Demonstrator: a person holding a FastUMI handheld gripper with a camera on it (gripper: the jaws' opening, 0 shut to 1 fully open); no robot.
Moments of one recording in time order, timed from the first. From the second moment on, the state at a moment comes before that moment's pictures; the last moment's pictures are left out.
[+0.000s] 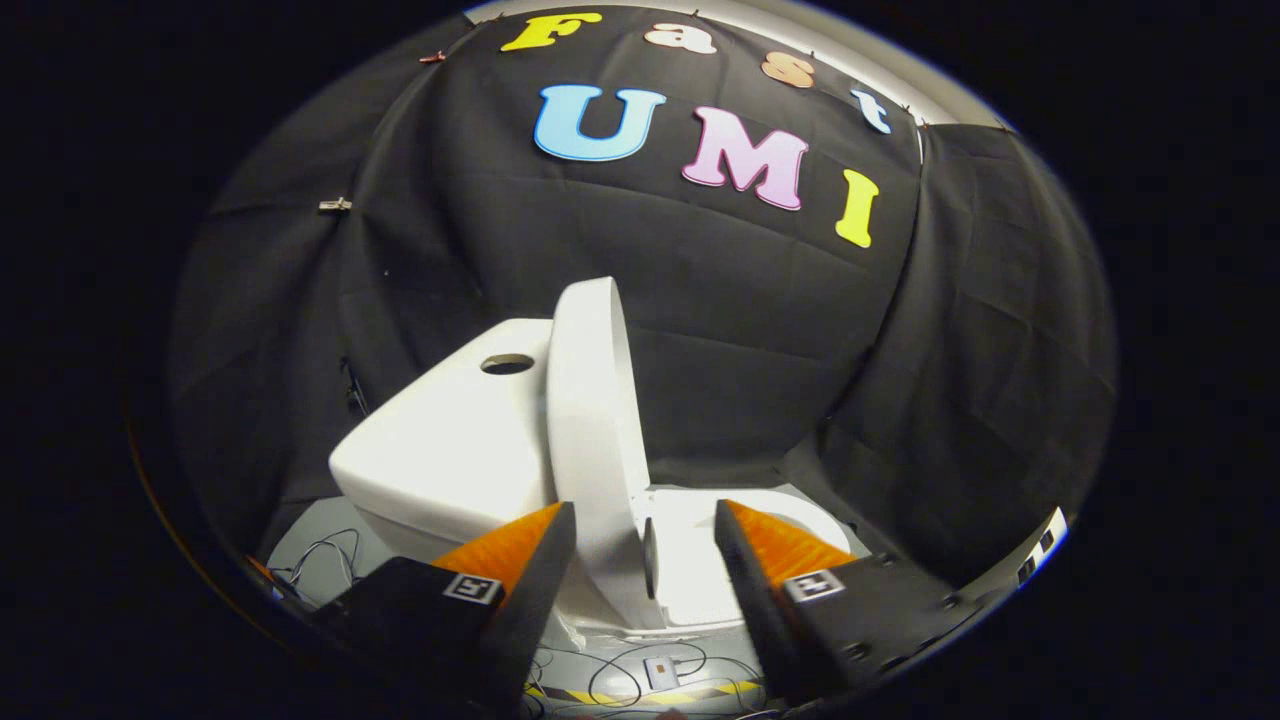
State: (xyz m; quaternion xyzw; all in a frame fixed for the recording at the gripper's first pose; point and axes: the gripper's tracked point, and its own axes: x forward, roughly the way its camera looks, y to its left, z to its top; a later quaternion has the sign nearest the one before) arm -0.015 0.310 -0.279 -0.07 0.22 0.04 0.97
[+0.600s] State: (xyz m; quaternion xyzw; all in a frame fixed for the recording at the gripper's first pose) arm -0.026 0.286 -0.196 -0.01 0.16 0.08 0.98
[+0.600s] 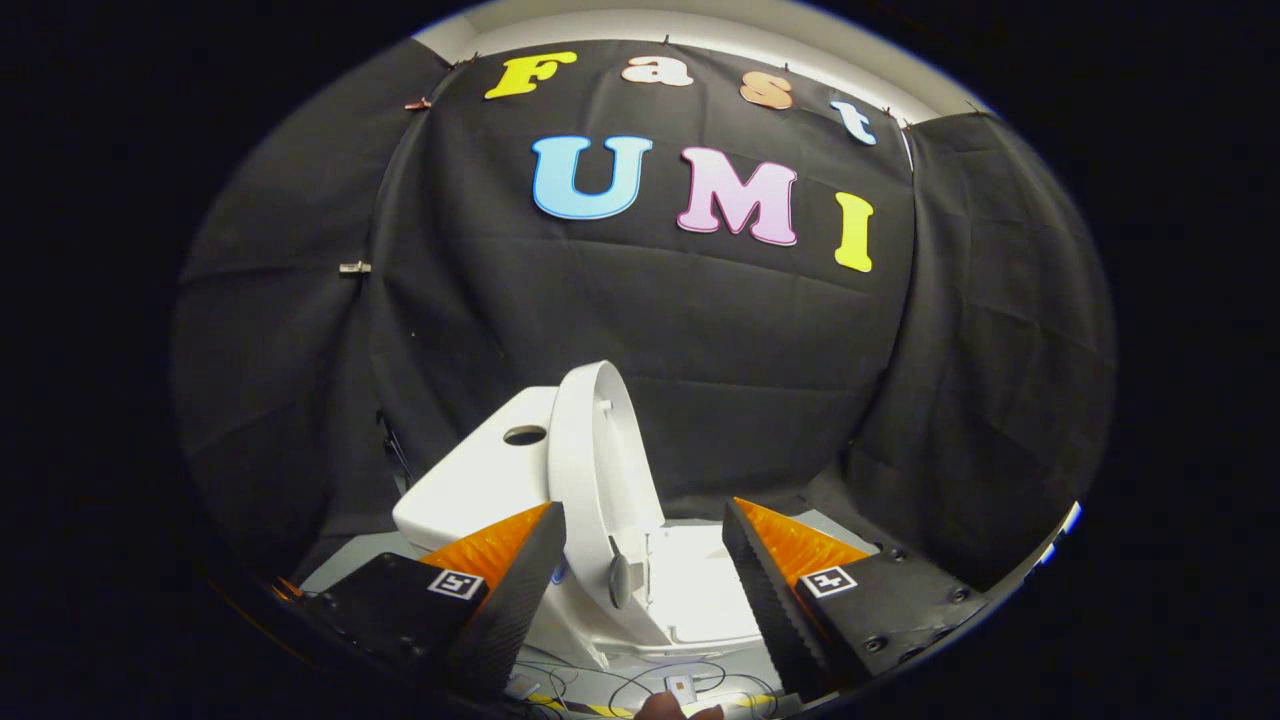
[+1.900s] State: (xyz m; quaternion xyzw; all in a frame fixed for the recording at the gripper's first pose) arm -0.033 0.123 -0.008 0.03 0.04 0.08 1.00
